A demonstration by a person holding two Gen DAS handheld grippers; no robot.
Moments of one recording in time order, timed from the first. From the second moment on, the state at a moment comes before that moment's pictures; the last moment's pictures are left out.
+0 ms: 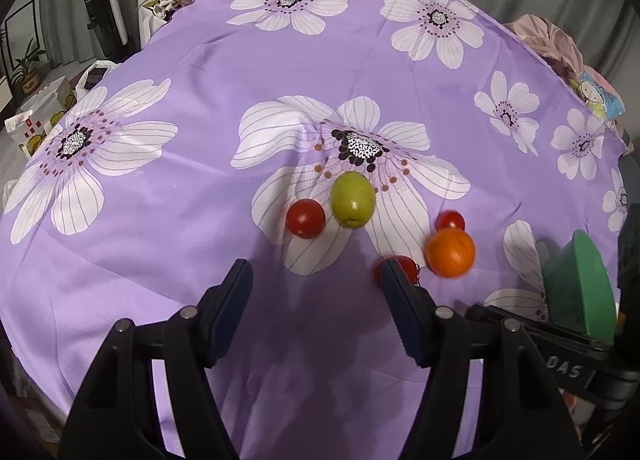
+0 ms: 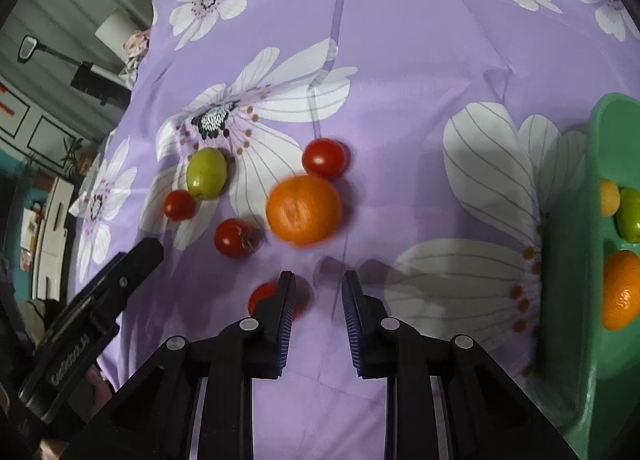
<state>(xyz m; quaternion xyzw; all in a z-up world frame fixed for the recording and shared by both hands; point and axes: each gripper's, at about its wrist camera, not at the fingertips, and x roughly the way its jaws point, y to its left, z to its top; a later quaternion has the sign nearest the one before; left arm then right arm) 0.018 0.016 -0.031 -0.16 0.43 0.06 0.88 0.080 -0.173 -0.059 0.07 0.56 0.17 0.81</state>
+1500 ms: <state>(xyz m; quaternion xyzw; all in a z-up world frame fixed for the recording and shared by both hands) 0.095 -0.064 -0.061 -0.14 0.50 -0.10 0.85 0.136 -0.182 -0.078 0.20 0.58 0.19 0.77</state>
